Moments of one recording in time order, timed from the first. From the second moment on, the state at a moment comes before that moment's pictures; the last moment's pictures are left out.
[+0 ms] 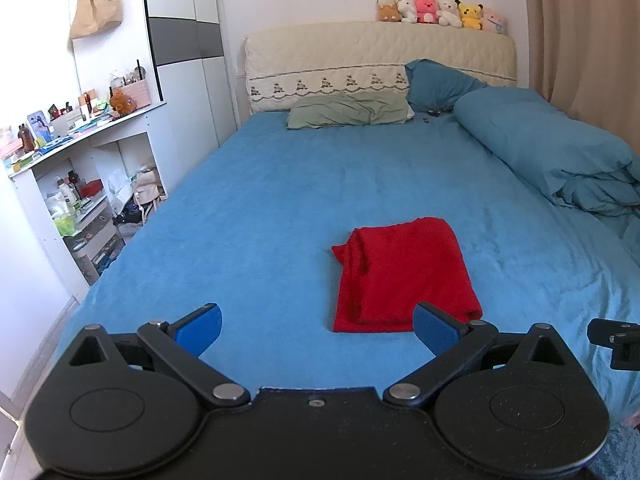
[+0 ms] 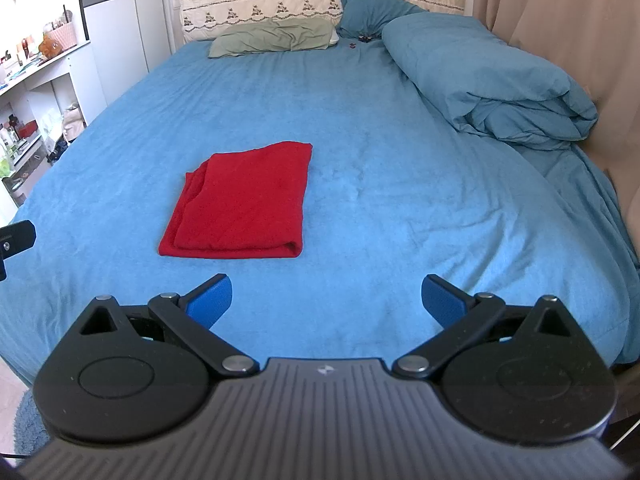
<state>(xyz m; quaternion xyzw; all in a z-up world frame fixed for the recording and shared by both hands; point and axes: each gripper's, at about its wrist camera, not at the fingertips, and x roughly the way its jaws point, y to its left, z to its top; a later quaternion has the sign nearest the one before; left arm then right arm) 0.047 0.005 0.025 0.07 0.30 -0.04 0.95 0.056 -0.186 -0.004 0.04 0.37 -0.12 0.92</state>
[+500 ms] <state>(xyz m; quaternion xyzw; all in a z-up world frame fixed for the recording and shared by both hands) 0.047 0.002 0.028 0.06 0.30 -0.02 0.95 0.055 -0.185 -0.001 0.04 0.36 -0.12 0.92</state>
